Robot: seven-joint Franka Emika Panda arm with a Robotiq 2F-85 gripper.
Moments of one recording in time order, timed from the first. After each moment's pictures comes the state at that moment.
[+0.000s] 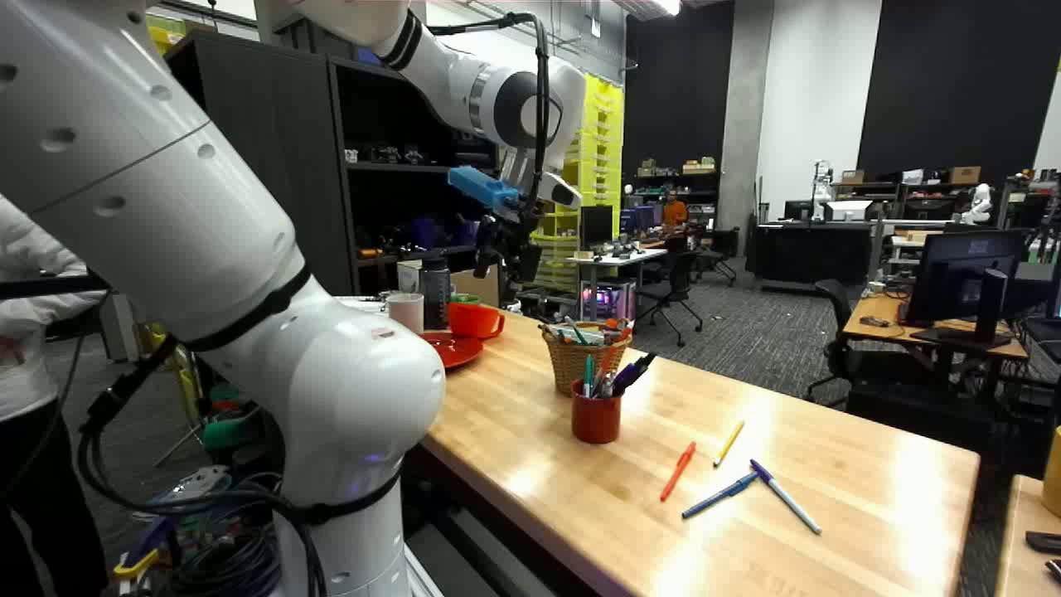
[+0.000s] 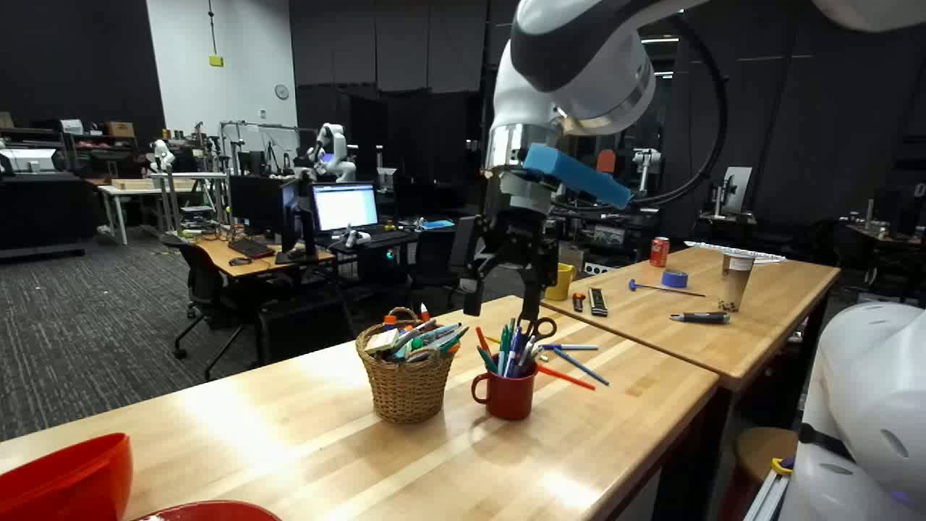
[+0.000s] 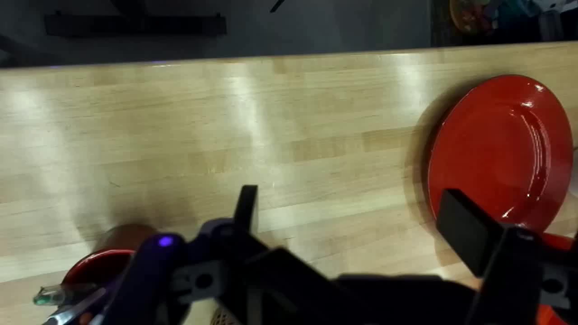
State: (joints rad) arm 0.17 -0.58 0.09 -2.48 0.39 1.78 0.20
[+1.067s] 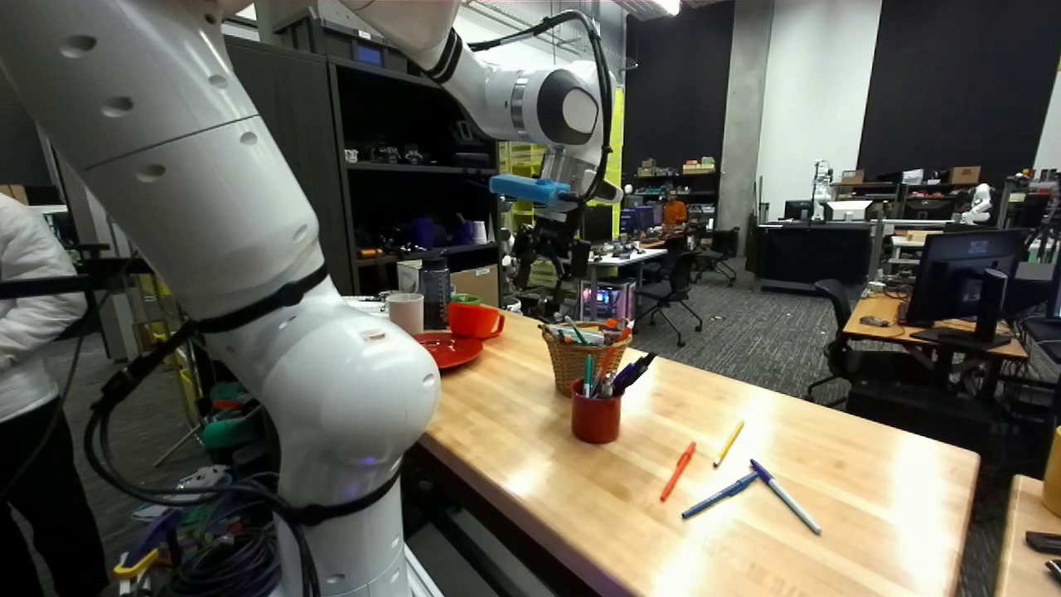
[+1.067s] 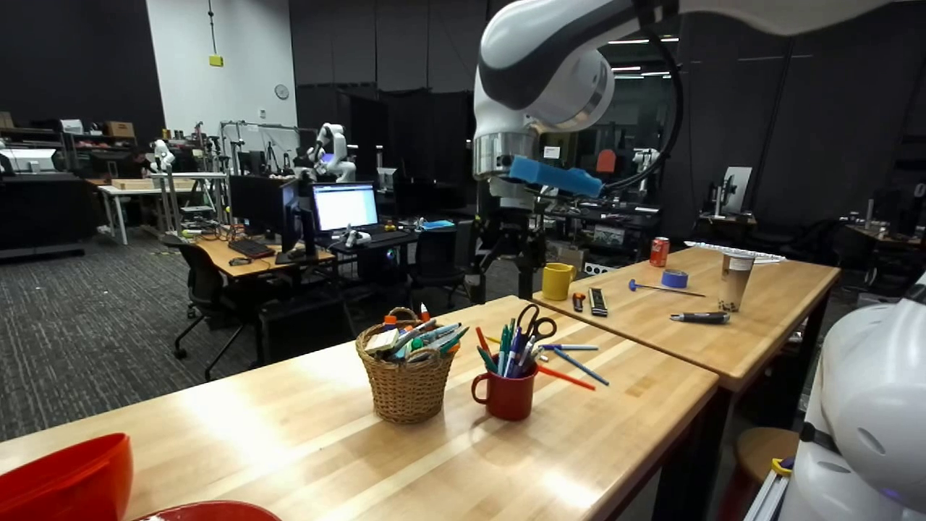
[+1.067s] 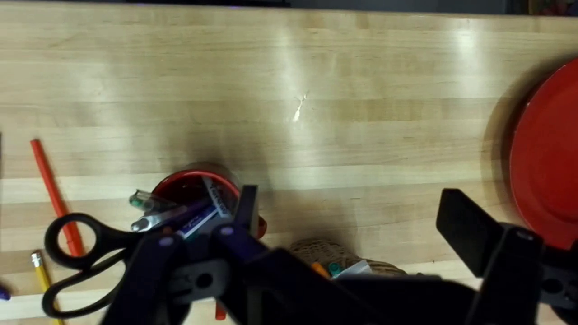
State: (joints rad) arm 0.09 -0.41 0.09 -2.33 0.21 1.76 0.12
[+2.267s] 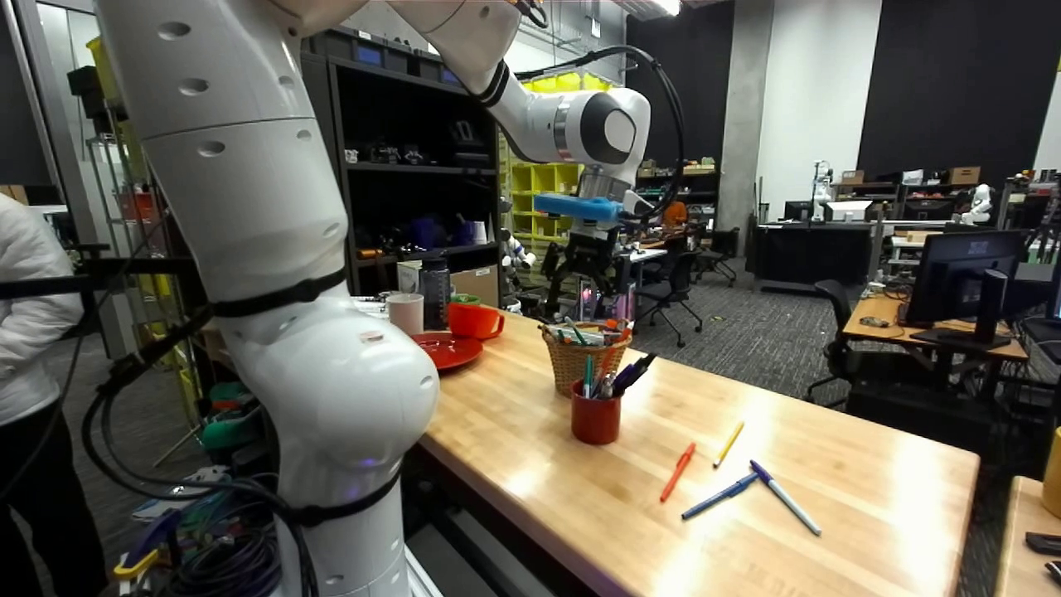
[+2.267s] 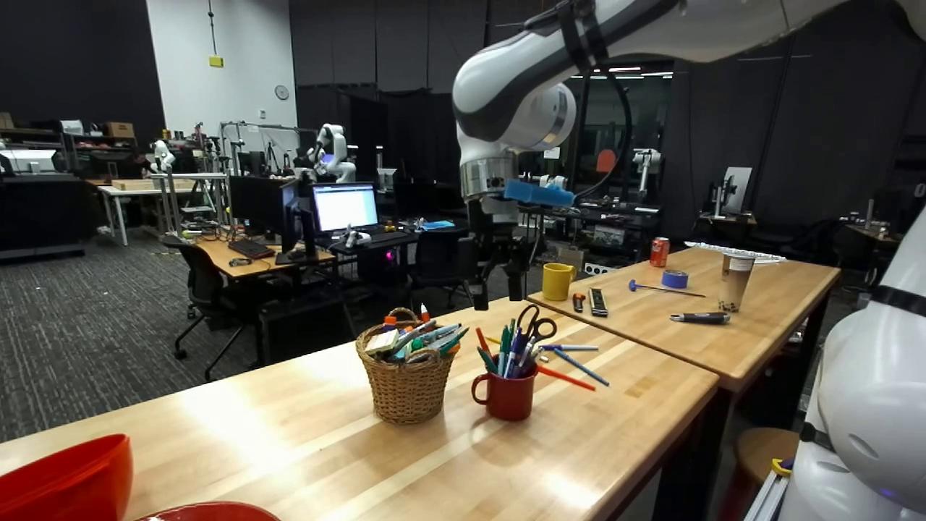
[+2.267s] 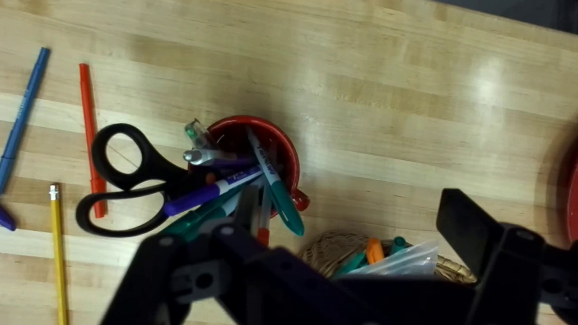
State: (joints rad) arm 0.07 -0.22 0.05 -2.22 0.11 1.75 -0.09
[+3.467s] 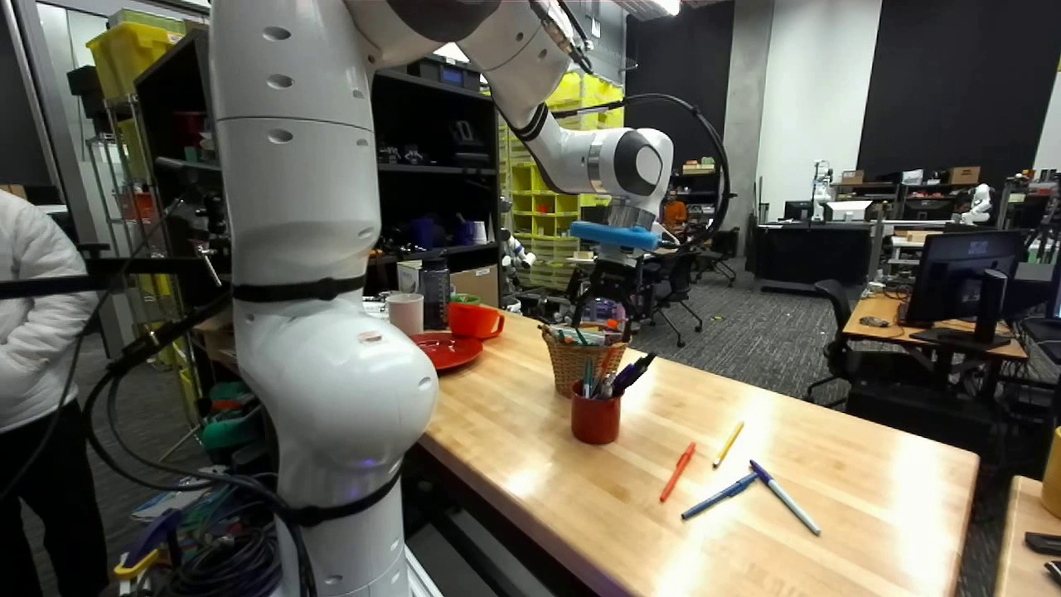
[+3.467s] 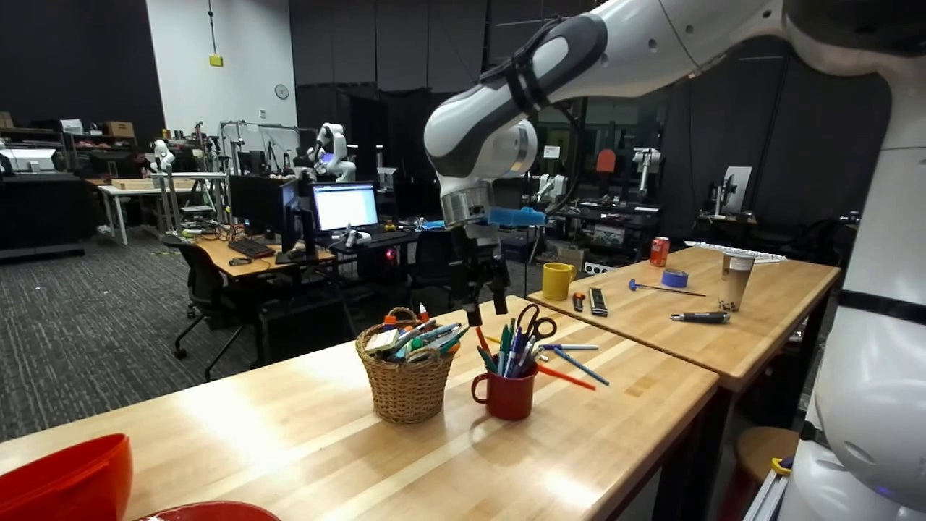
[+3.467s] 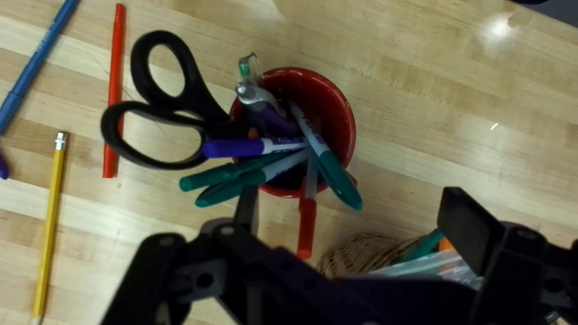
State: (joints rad) arm 0.05 0.00 0.04 -2.07 0.04 1.74 -0.23
